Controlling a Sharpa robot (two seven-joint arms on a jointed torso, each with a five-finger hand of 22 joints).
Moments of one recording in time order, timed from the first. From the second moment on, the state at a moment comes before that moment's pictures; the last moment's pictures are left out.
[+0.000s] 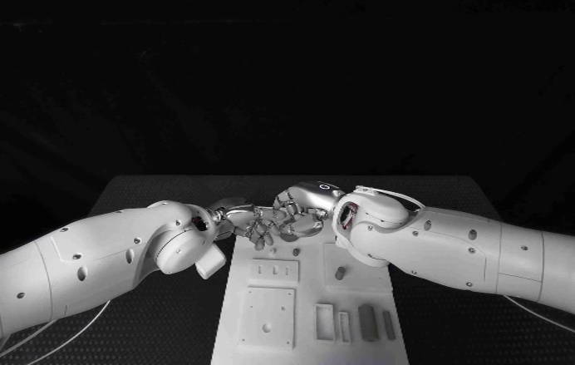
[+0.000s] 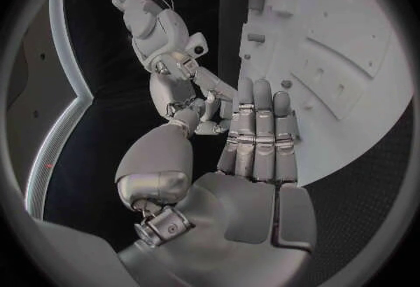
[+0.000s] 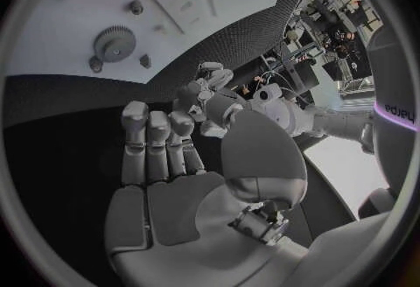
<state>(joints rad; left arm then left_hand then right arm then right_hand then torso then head) 1.32 -0.67 -0.16 1.37 -0.41 -0.02 -0.11 0.75 -0.02 0.41 -0.10 0.05 0.93 0.11 0.46 0.46 1.30 0.02 0.34 0.30 1.11 -0.01 0.62 0.80 0.06 0.84 -0.10 0.62 1.31 1.26 -0.62 -0.09 1.43 -1.48 -0.29 -0.06 1.06 -0.08 0.74 -0.27 0.05 0.84 0.12 0.44 0.58 1.02 0.03 1.30 0.97 1.05 -0.09 1.36 1.03 0.20 1.05 -0.03 1.16 1.26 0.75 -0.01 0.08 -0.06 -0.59</state>
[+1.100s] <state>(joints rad) 1.32 -0.67 -0.16 1.36 -0.41 -0.02 -0.13 0.79 0.07 0.45 -0.21 0.07 0.96 0.10 0.45 0.49 1.30 0.02 0.36 0.33 1.11 -0.01 0.63 0.80 0.05 0.83 -0.11 0.63 1.31 1.25 -0.62 -0.10 1.44 -1.48 -0.27 -0.07 1.06 -0.08 0.74 -0.27 0.05 0.84 0.12 0.44 0.58 1.02 0.03 1.30 0.97 1.05 -0.10 1.36 1.03 0.20 1.05 -0.04 1.16 1.26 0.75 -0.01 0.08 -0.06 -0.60</state>
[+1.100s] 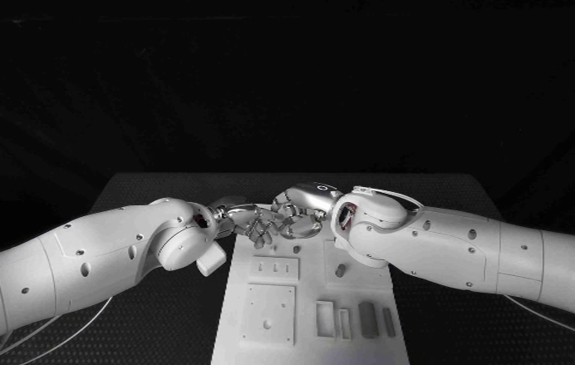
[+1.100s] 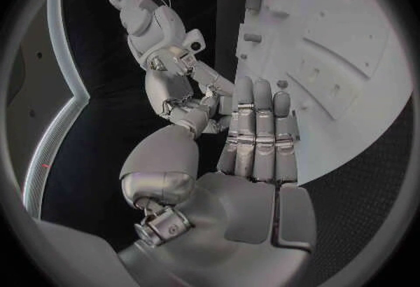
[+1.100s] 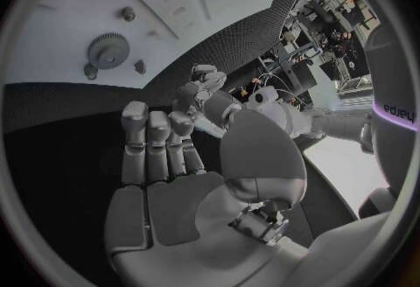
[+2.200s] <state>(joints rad) 1.32 -0.66 -0.16 1.36 -0.41 -0.01 -0.18 0.75 0.04 0.47 -0.22 0.06 0.99 0.09 0.43 0.51 1.31 0.01 0.36 0.35 1.12 -0.02 0.65 0.79 0.05 0.83 -0.10 0.64 1.31 1.25 -0.62 -0.10 1.46 -1.47 -0.27 -0.07 1.06 -0.08 0.75 -0.27 0.05 0.84 0.12 0.45 0.59 1.02 0.03 1.30 0.97 1.06 -0.10 1.36 1.03 0.20 1.05 -0.04 1.16 1.26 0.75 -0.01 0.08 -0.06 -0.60</state>
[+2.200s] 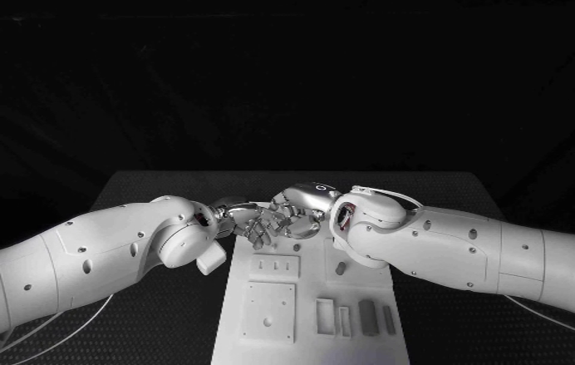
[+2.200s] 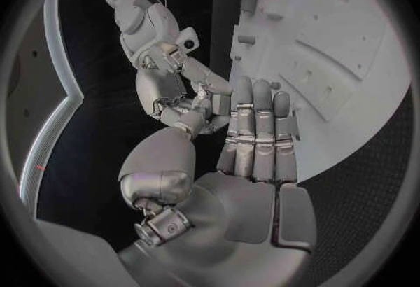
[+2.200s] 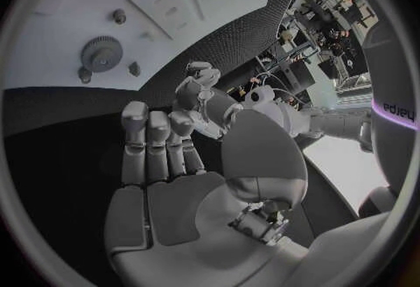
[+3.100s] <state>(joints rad) 1.32 -0.67 -0.16 1.36 -0.42 -0.01 -0.19 0.80 0.08 0.50 -0.28 0.08 1.02 0.08 0.42 0.53 1.32 0.00 0.37 0.36 1.12 -0.02 0.66 0.79 0.05 0.83 -0.10 0.65 1.31 1.25 -0.61 -0.10 1.44 -1.47 -0.25 -0.07 1.06 -0.08 0.75 -0.27 0.05 0.84 0.12 0.45 0.59 1.02 0.03 1.30 0.97 1.06 -0.10 1.36 1.03 0.19 1.05 -0.04 1.16 1.26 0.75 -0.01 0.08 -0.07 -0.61</state>
